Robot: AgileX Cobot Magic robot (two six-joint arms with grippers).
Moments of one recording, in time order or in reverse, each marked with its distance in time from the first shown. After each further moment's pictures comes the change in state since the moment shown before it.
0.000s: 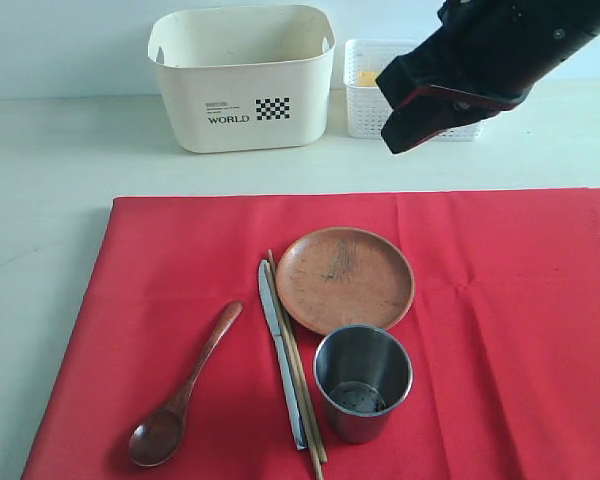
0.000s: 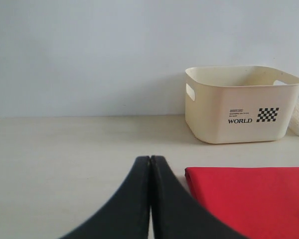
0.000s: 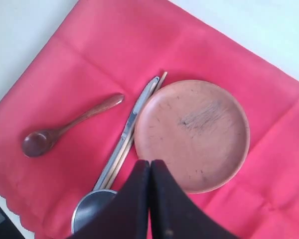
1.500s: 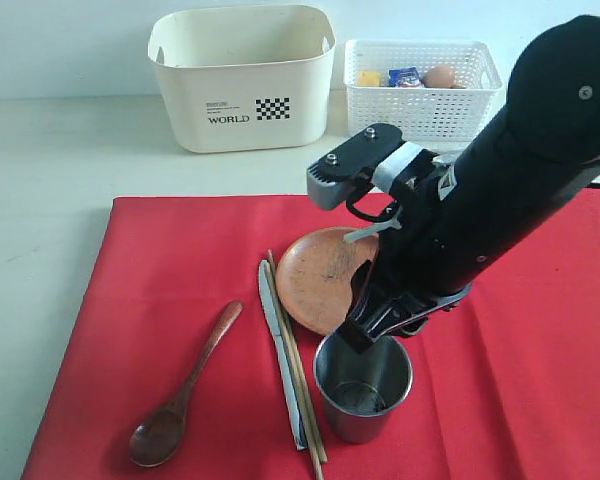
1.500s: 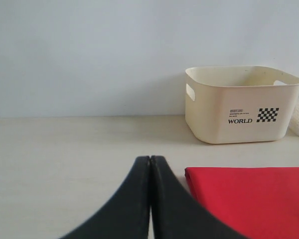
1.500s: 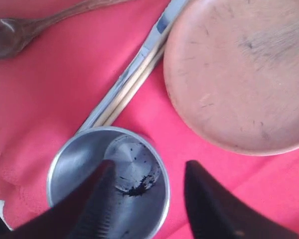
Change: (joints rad) left arm 0.000 0.000 0.000 0.000 0.000 0.000; right arm 0.267 0.046 0.344 -0.143 -0.270 0.016
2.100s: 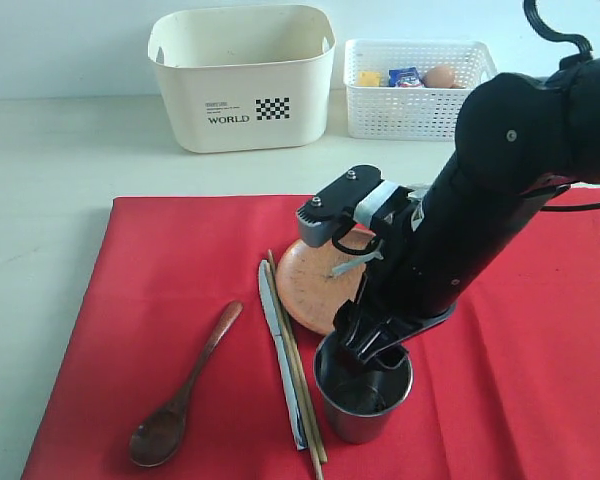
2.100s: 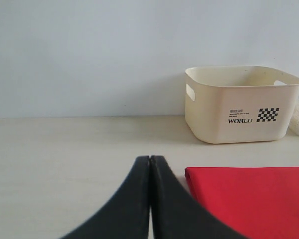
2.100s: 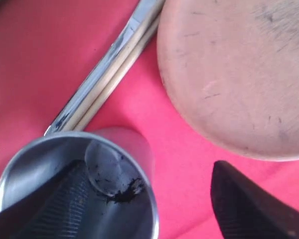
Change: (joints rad) left arm 0.000 0.000 0.000 0.000 0.000 0.000; right arm 0.000 0.128 0.000 -0.010 -0.034 -0.026
